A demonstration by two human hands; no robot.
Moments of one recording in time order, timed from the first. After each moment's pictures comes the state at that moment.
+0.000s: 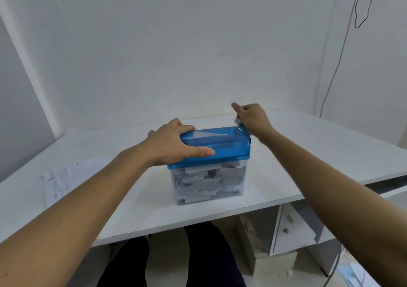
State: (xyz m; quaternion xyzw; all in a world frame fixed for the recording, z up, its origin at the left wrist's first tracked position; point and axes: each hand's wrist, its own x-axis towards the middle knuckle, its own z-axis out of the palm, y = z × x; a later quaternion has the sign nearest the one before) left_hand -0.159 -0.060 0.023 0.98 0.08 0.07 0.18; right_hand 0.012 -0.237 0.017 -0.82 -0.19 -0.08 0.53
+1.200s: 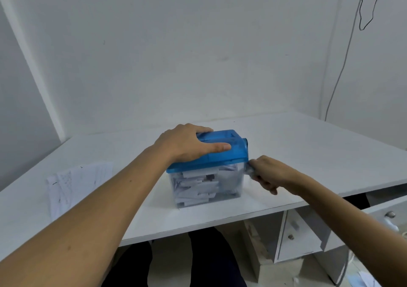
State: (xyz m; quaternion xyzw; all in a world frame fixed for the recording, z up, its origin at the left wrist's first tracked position) left_hand -0.134 -0.080 0.026 0.98 0.10 0.08 0.18; right_hand -0.044 -0.298 -0.044 -0.87 -0.25 0.19 0.39
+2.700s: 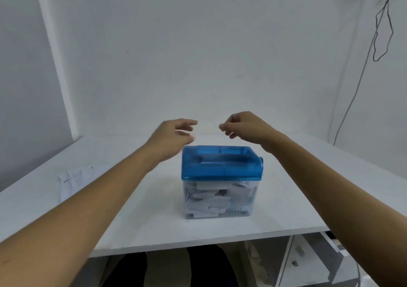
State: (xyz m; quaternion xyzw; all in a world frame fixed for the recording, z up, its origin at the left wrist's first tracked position) left_hand -0.163 -0.030 0.043 0.87 0.10 0.23 0.43; right_hand -0.033 -0.206 0.069 -0.86 -0.33 0.02 0.40
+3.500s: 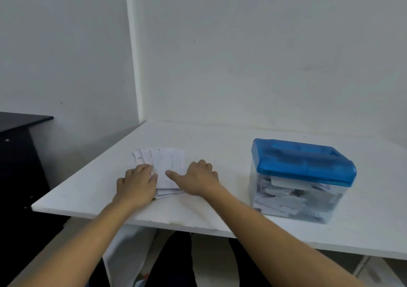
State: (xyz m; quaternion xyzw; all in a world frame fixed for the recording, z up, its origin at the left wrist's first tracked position) left_hand -0.296 0.127 -0.101 0.89 0.41 0.14 0.15; right_hand -0.177 0.009 -0.069 -0.89 -0.40 0.12 0.17
